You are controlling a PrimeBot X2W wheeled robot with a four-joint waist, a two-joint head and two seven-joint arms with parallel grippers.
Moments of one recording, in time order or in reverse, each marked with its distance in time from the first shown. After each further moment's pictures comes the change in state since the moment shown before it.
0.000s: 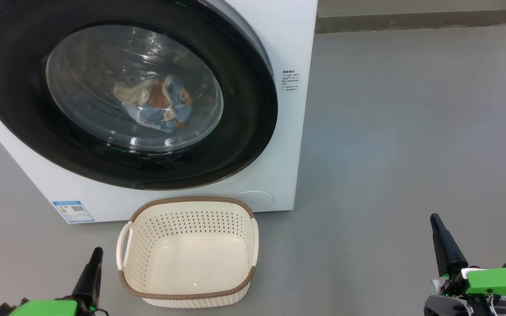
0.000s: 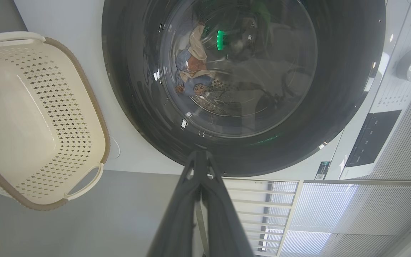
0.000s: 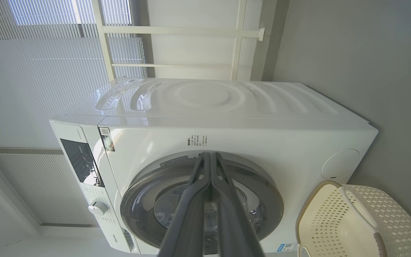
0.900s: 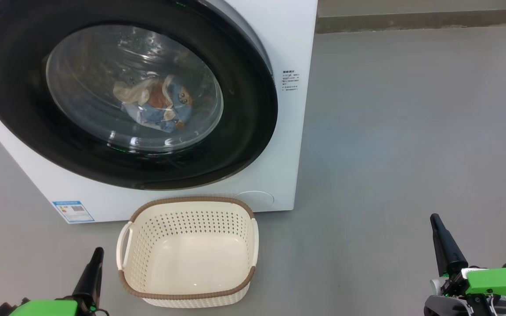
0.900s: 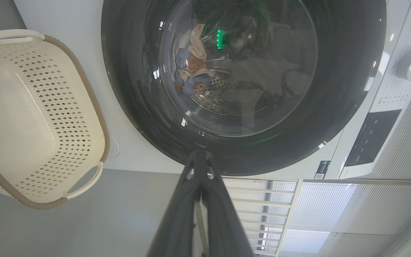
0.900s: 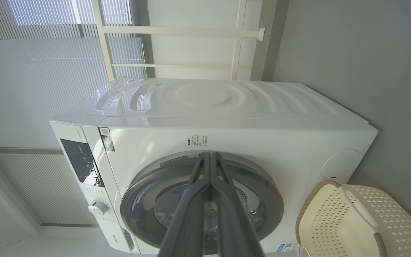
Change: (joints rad) left arm 0.000 -0.002 0.003 0.000 0.000 0.000 0.007; right arm 0.000 0.000 0.000 0.000 0.000 0.000 0.000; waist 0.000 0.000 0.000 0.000
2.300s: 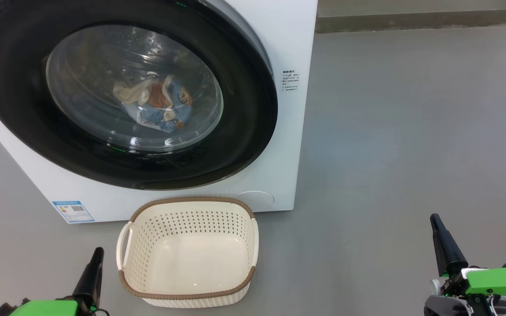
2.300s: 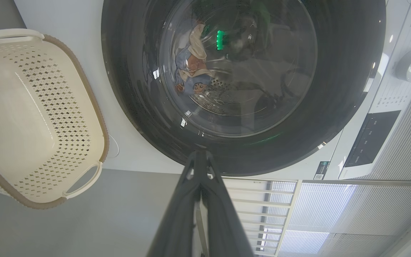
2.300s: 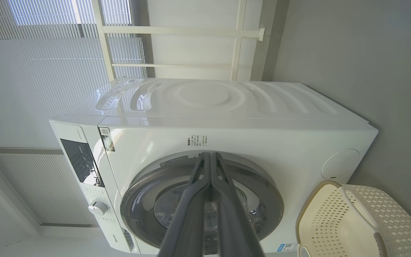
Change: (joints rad) left arm 0.000 -0.004 0.003 0.000 0.000 0.000 0.000; right arm 0.000 0.000 0.000 0.000 0.000 0.000 0.000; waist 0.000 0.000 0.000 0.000
